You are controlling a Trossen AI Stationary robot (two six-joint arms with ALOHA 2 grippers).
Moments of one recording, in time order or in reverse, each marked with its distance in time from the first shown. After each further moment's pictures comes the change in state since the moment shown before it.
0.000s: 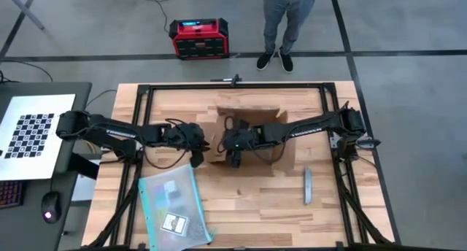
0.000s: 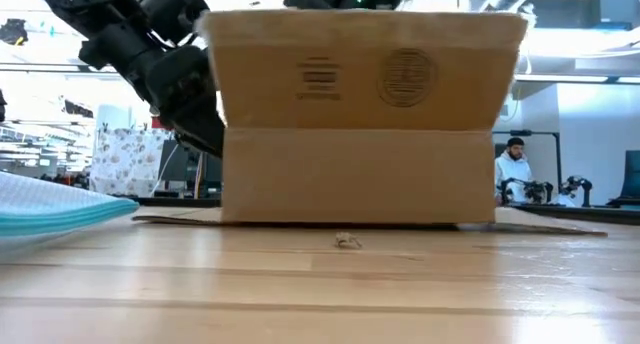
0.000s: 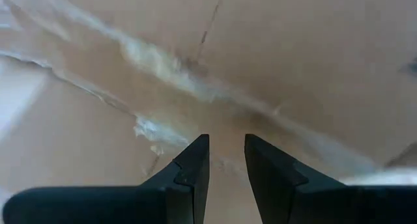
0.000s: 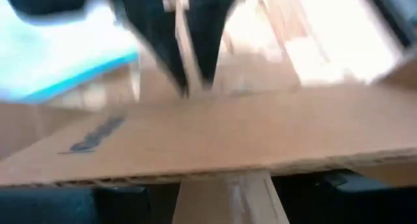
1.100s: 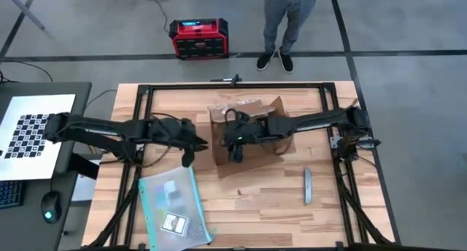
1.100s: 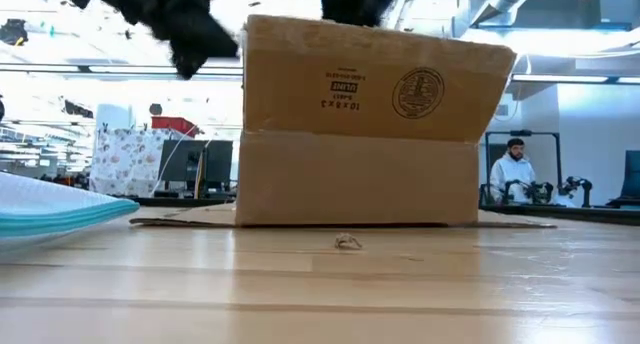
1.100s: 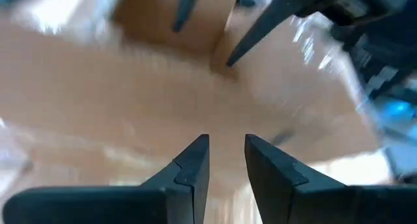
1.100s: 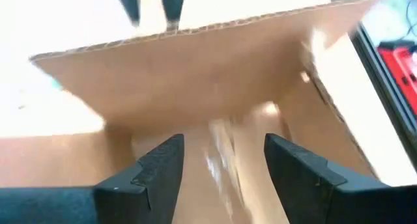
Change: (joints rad) left arm -0.056 -0.270 0.134 -0.202 0.013 -0.047; right arm -0.024 -0.065 0.083 -0.142 -0.013 -0.101
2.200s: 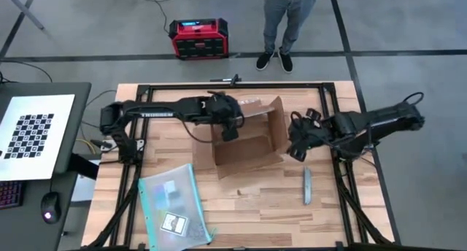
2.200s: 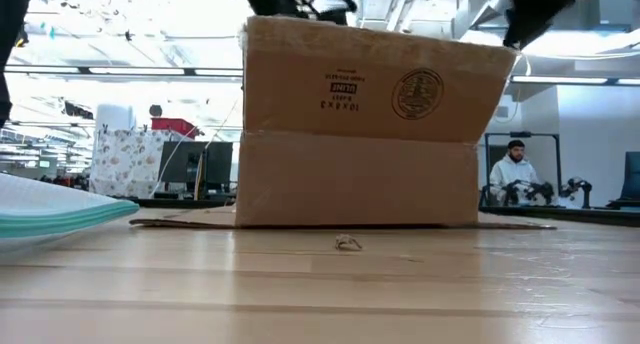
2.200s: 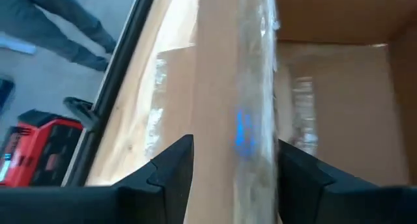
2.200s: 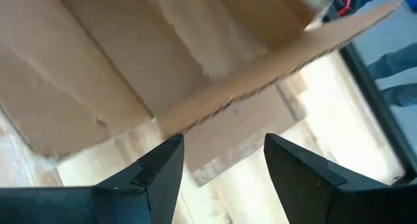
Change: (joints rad) left arm 0.167 0.762 0.838 -0.471 -0.300 0.395; right arm 0.192 -0.646 -0.397 -0.610 0.218 0.467
